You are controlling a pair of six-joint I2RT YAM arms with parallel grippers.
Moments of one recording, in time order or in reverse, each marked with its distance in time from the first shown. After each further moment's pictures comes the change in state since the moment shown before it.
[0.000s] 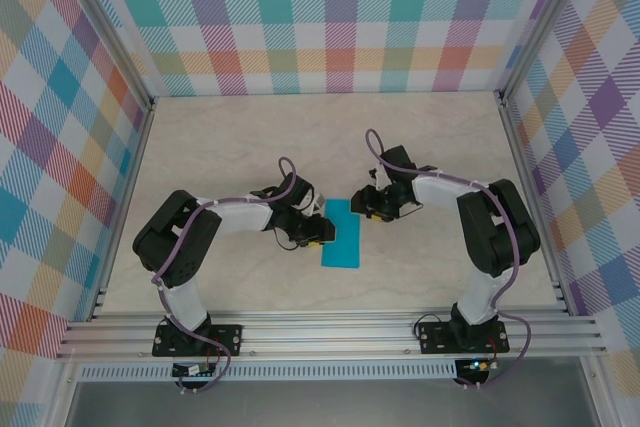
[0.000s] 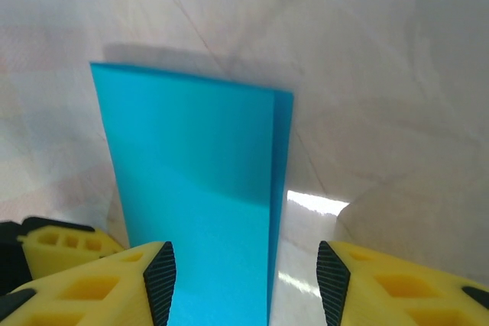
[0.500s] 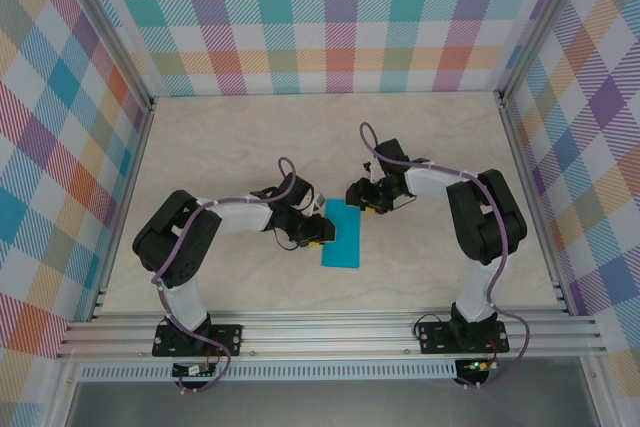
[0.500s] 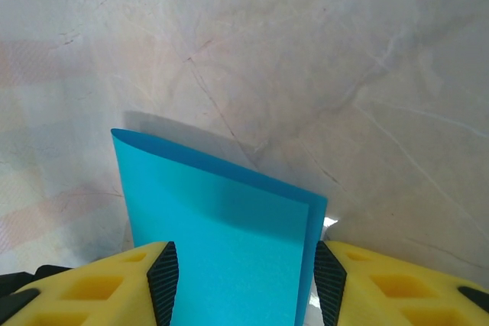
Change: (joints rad) left arm 0.000 -0.001 -0.005 0.011 0.001 -0.003; right arm 0.000 0.102 0.100 0.006 -0.008 -0.005
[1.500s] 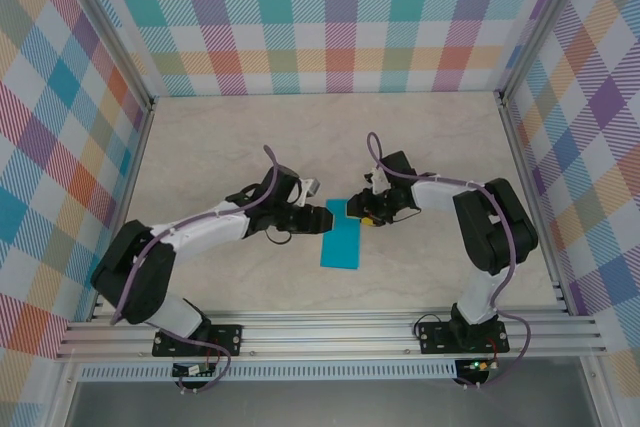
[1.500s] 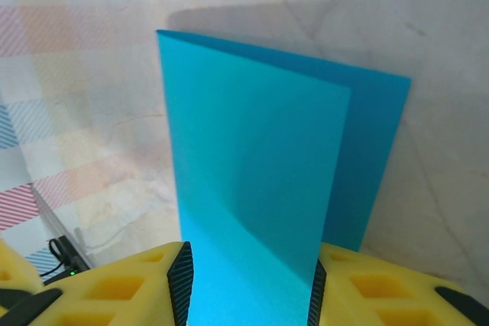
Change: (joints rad) left arm -0.022 -0.320 -0.060 -0.024 -0.116 0.127; right arm 0.000 -0.104 -0.181 0.129 -0.174 0.061
